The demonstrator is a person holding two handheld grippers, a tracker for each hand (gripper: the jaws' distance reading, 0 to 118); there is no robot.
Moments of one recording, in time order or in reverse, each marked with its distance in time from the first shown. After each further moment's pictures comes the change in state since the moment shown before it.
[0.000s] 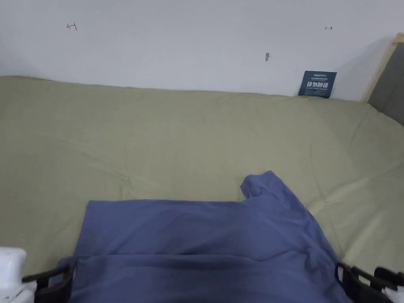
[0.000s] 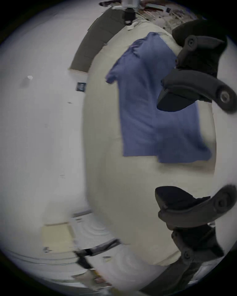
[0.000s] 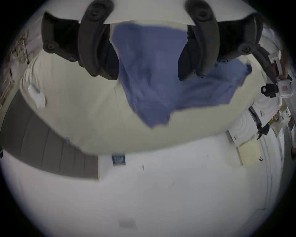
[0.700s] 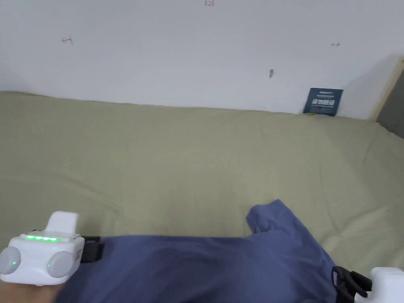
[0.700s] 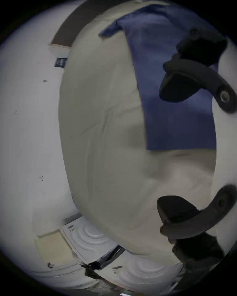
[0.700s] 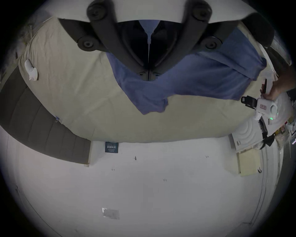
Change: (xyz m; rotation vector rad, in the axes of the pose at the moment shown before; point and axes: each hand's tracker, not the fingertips) left arm 0.007 0.056 -0.278 -0.306 0.154 -0.064; right arm -0.026 0.019 -0.101 -0.027 -0.044 0.103
